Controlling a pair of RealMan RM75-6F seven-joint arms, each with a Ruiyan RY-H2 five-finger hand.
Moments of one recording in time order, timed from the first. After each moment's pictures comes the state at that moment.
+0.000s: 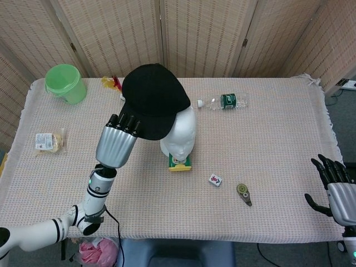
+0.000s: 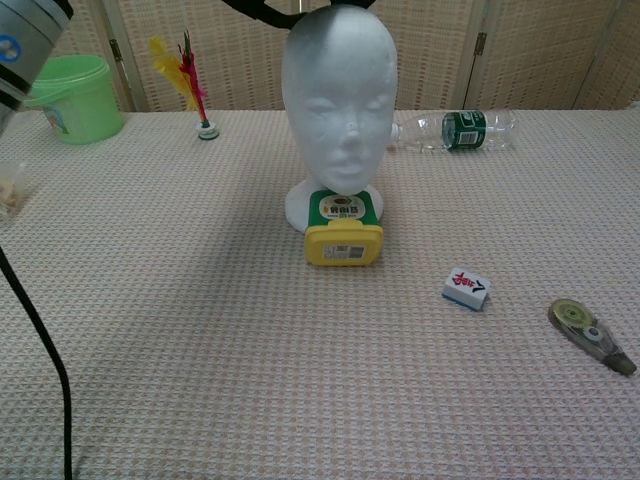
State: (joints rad) left arm -0.80 -1.65 -0.38 -1.40 1.64 1.52 0.78; right arm 0.05 -0.96 0.03 -1.75 -1.51 1.47 0.03
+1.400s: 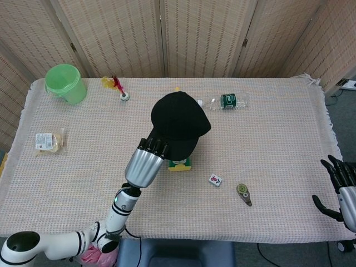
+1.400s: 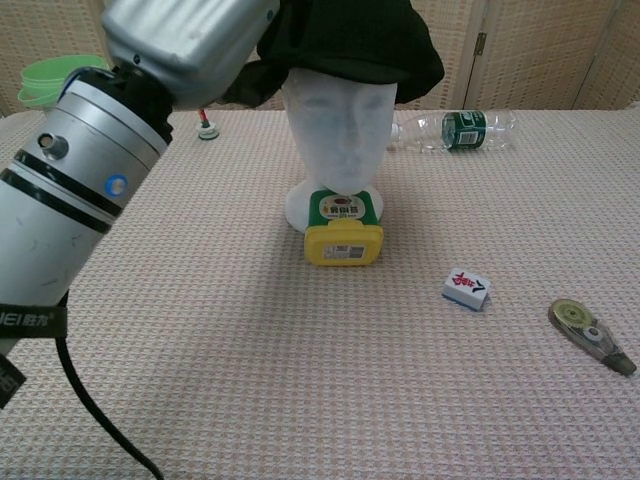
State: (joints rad) left arm -0.80 -1.87 -0.27 -1.35 1.63 1.51 0.95; right arm 0.00 -0.92 0.03 -1.75 -1.57 1.55 0.12
